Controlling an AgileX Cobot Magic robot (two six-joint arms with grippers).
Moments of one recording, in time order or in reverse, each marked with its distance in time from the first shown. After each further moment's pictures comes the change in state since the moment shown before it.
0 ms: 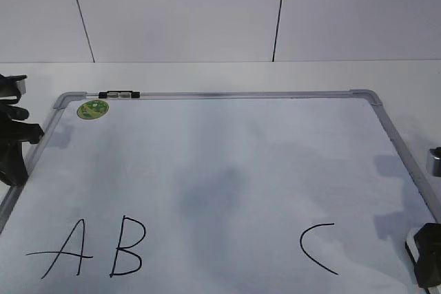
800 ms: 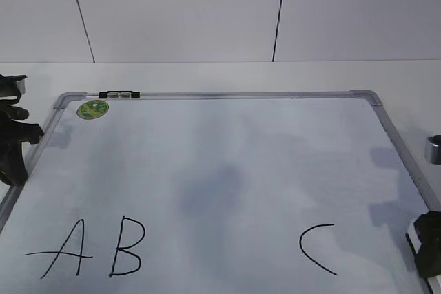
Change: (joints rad) left arm 0.000 0.000 0.000 0.000 0.000 0.000; right arm 0.001 0.004 -0.070 -0.002 0.093 0.002
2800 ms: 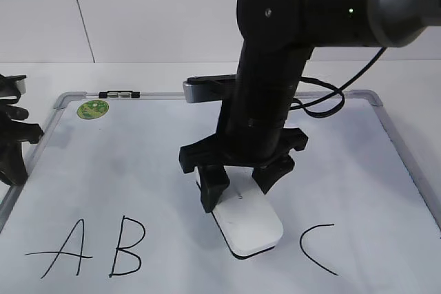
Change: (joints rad) left arm 0.000 0.000 -0.002 0.002 0.006 0.000; right arm 0.543 0.563 -0.836 0.123 0.266 0.072
